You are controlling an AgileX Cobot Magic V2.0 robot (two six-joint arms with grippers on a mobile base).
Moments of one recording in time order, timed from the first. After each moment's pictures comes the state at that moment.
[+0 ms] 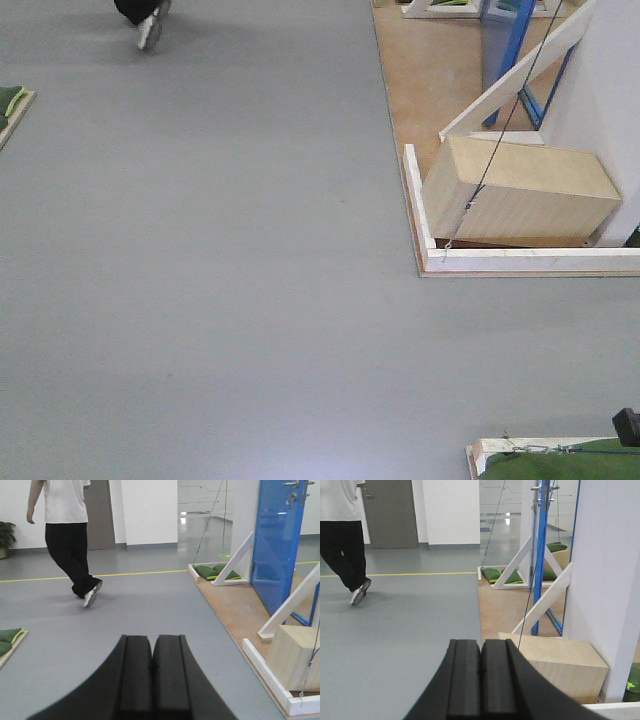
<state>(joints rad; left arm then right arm) -0.04 -0.01 0.03 0.07 0.10 -0.02 -0.03 -0.01 0.03 0.03 0.12 -0.03</state>
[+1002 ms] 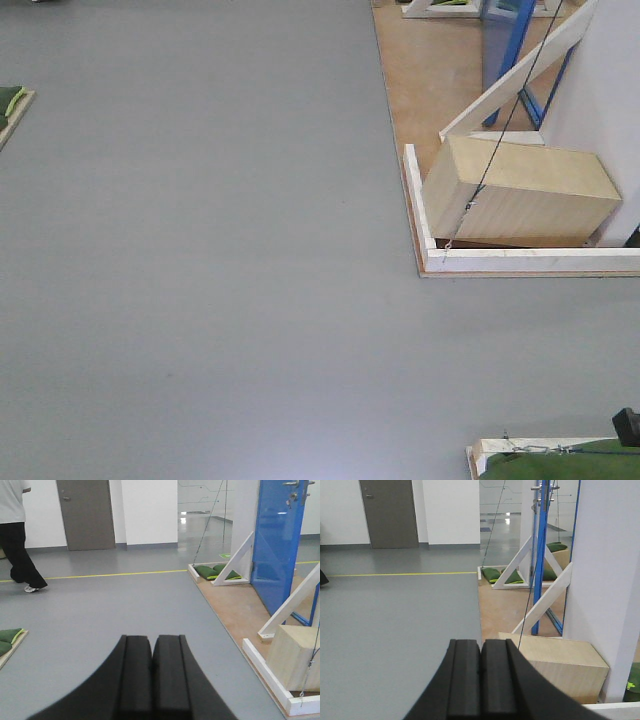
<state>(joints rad) -0.04 -0.01 0.03 0.07 0.10 -0.02 -0.03 -0.01 0.03 0.03 0.12 -0.03</state>
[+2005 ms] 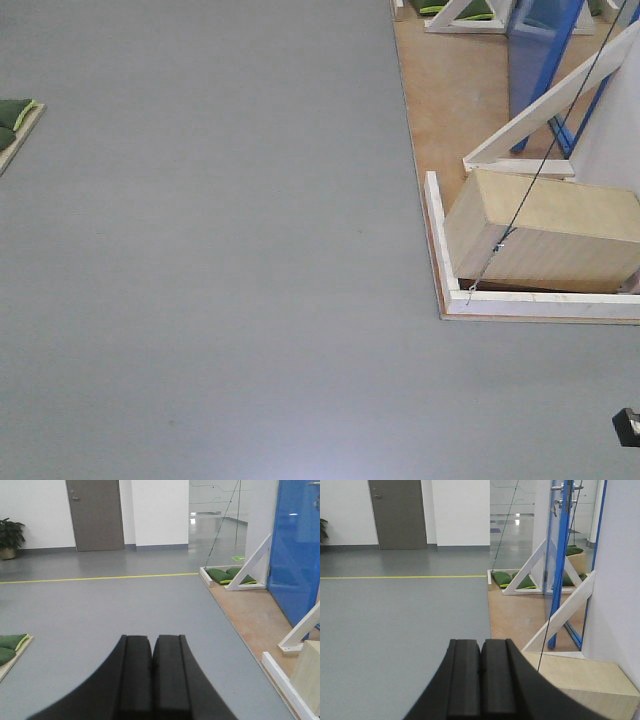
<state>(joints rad) -0.04 -0.01 0.03 0.07 0.10 -0.02 -0.03 -0.01 0.03 0.03 0.12 -0.03</state>
